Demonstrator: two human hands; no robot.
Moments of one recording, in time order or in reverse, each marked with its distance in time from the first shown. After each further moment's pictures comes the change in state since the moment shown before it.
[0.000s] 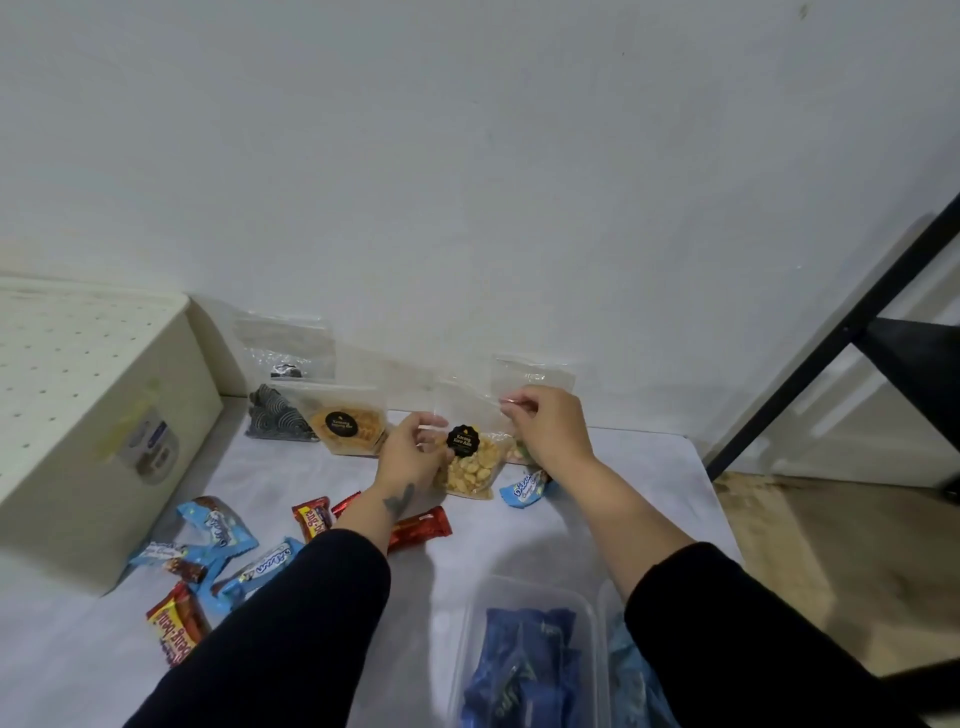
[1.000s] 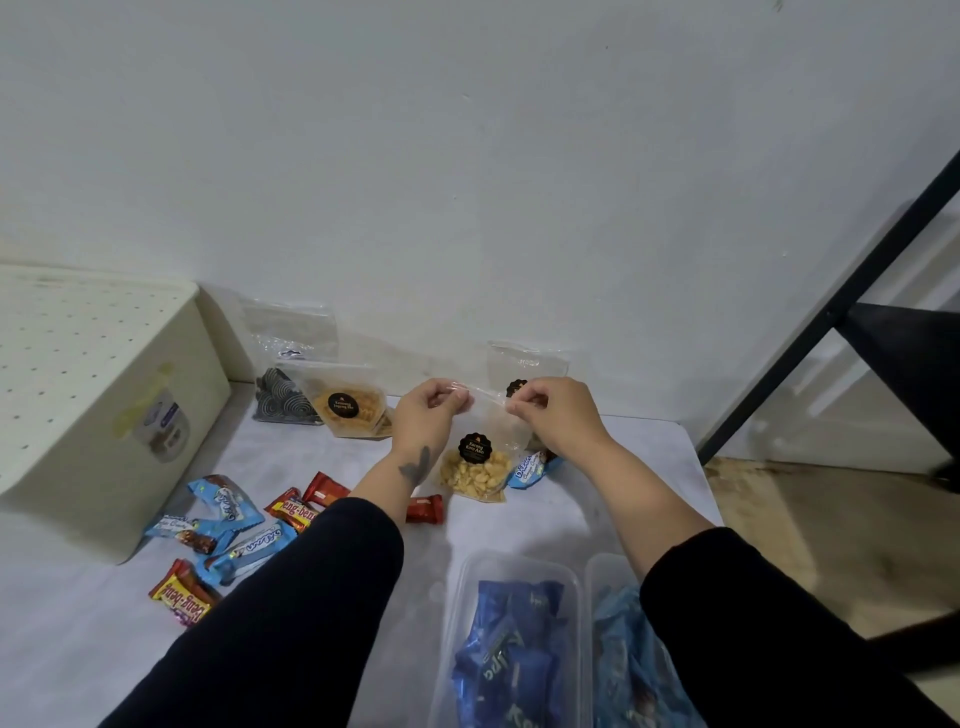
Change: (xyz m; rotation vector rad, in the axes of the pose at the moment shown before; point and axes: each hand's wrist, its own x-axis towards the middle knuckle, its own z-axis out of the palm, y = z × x) left_hand -0.016 0.039 0.020 -0.210 0.054 0.054; right_hand -0.011 0.005 -0.028 -0.028 -0.112 0.004
